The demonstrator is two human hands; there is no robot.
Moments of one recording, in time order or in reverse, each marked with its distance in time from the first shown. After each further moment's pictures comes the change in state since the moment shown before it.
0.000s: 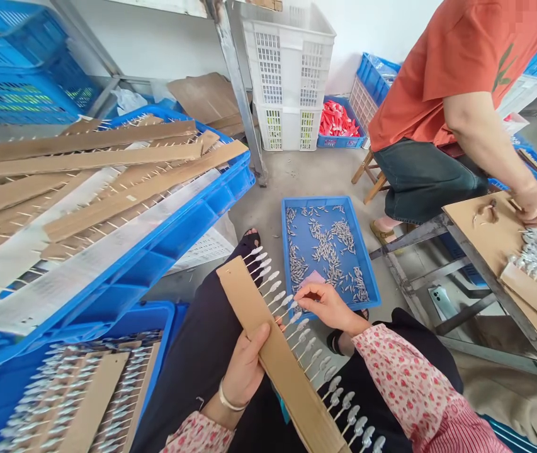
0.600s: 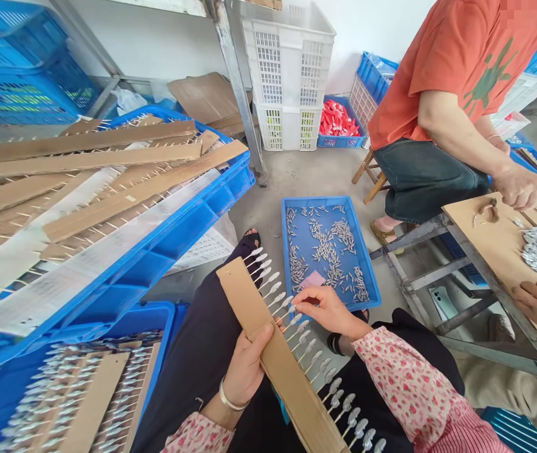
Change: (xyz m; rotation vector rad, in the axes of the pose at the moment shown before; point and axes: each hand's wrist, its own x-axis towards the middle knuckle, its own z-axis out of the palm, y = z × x) left_hand 0.000 0.000 0.002 0.034 0.033 0.023; right_hand -0.003 -0.008 0.006 -0.007 -0.007 -0.001
